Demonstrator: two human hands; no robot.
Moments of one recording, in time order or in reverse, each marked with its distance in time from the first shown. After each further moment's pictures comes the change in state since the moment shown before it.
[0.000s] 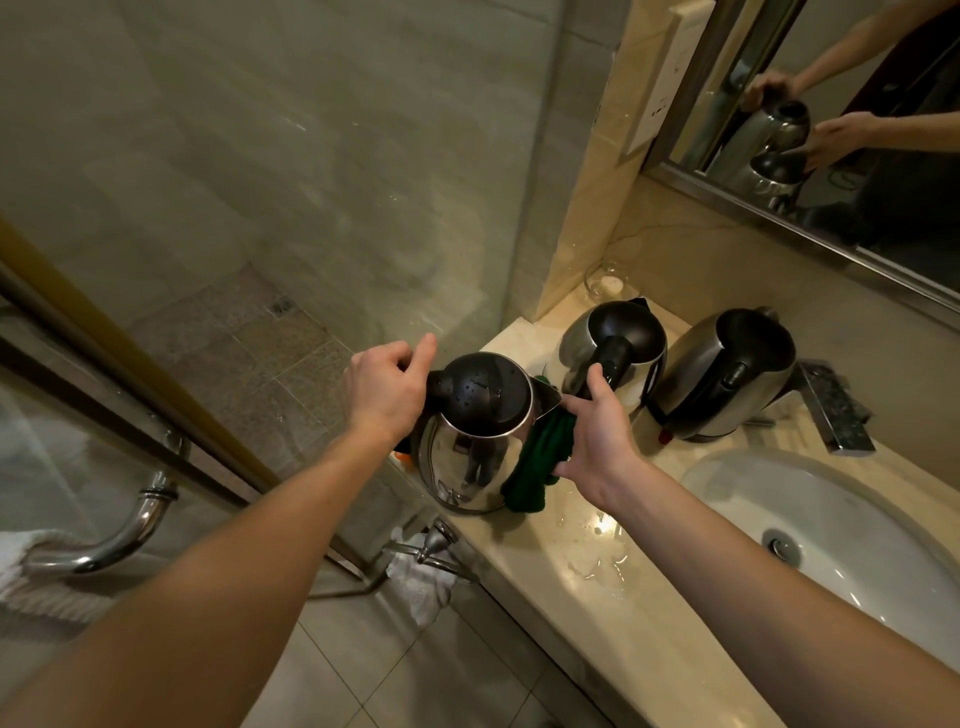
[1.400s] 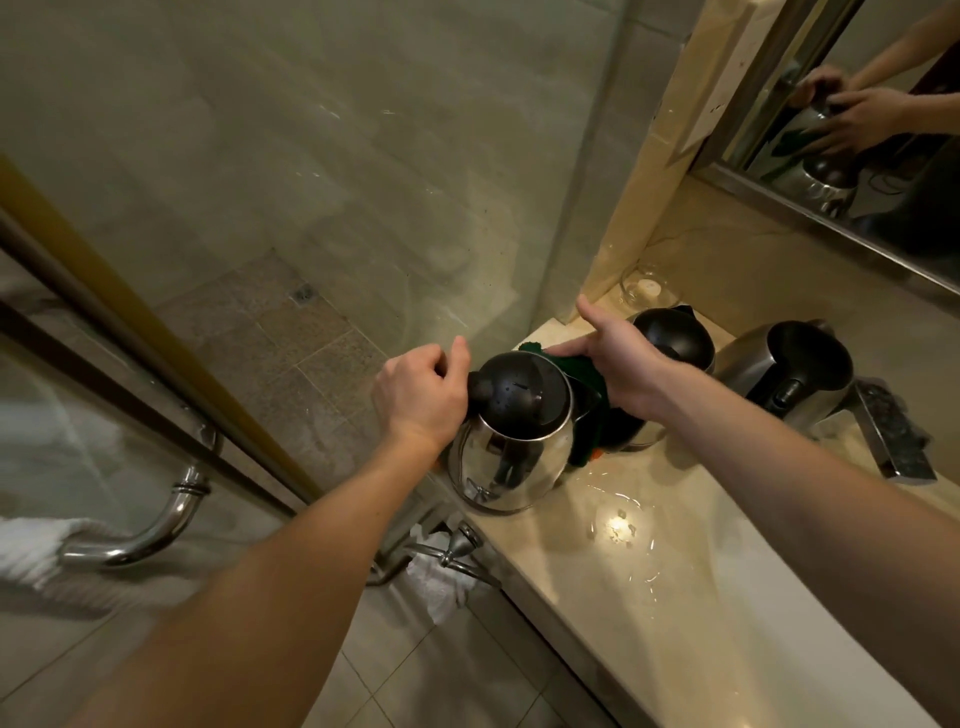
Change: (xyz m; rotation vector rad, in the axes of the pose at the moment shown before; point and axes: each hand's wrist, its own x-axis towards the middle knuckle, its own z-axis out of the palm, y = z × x) left_hand 0.001 -0.005 0.001 0.020 0.055 -0.009; right_hand 0.035 -0.079 0.041 -0.588 -0.171 0.028
